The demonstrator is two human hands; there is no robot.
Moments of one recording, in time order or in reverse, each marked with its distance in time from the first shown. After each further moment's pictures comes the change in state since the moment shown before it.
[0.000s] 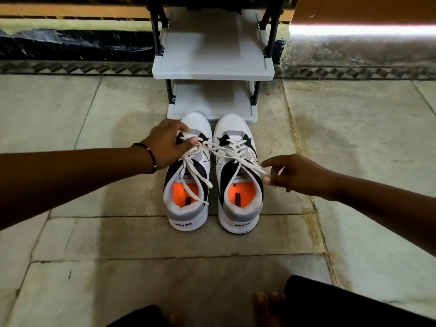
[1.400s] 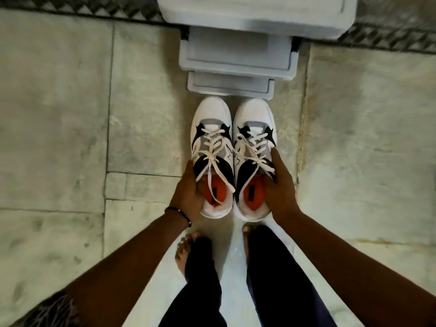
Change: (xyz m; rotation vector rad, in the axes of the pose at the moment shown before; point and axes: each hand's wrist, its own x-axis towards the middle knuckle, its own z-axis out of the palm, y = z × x) left_hand -0.107 0.079 -0.052 -0.603 -0.111 -0.497; right_hand -0.052 -0.113 0.003 0.676 0.298 0.397
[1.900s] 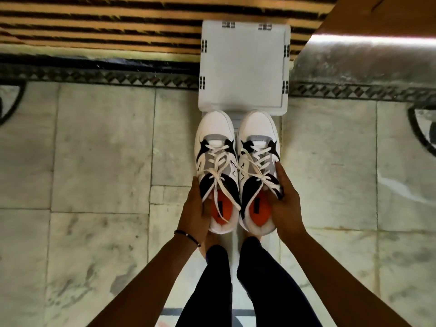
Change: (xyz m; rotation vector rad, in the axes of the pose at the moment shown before) left_hand -0.149 0.151 -0.112 -0.023 0.030 0.105; right_hand -0.162 -0.190 -0.064 0.144 0.049 -0.083
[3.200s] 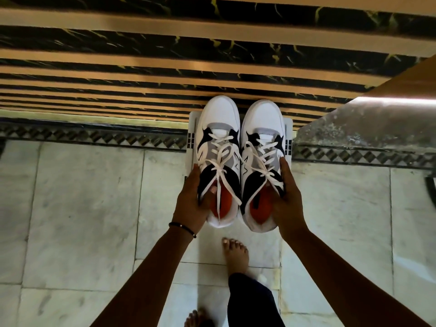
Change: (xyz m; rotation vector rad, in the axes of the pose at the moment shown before) left_hand 0.290 0.115 -0.008 0.041 0.049 0.025; right_hand 0.285 -0.107 0.023 -0.043 -0.014 -0.088
